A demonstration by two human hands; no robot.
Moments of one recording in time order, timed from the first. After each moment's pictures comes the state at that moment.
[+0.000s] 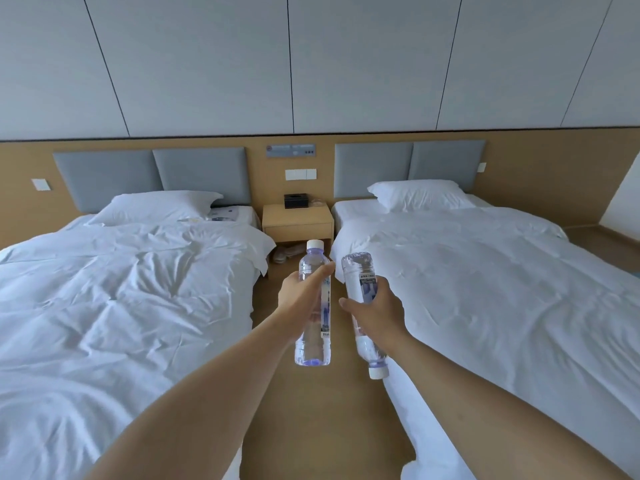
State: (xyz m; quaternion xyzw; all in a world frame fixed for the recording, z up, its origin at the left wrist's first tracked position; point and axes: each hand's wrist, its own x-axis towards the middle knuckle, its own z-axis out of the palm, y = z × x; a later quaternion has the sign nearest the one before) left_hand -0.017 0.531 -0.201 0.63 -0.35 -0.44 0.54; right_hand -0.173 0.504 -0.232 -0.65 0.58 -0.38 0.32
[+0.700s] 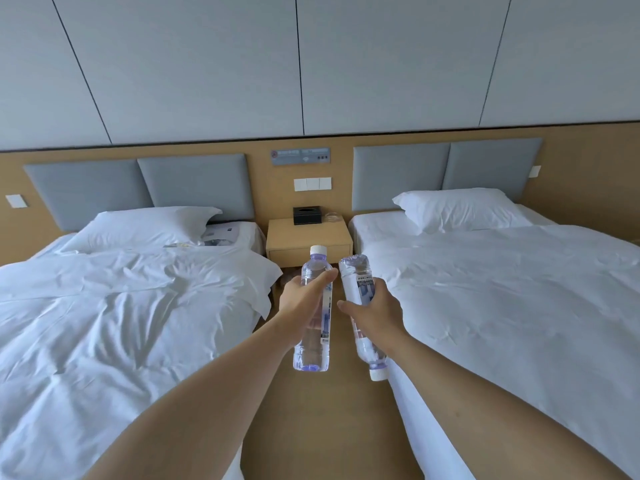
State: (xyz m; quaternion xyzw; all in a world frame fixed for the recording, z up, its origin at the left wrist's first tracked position) left_hand 0.100 0.146 -0.221 0.65 -0.33 -0.43 0.53; right_hand -0.054 0.114 -0.245 -0.65 0.56 -0.37 0.35
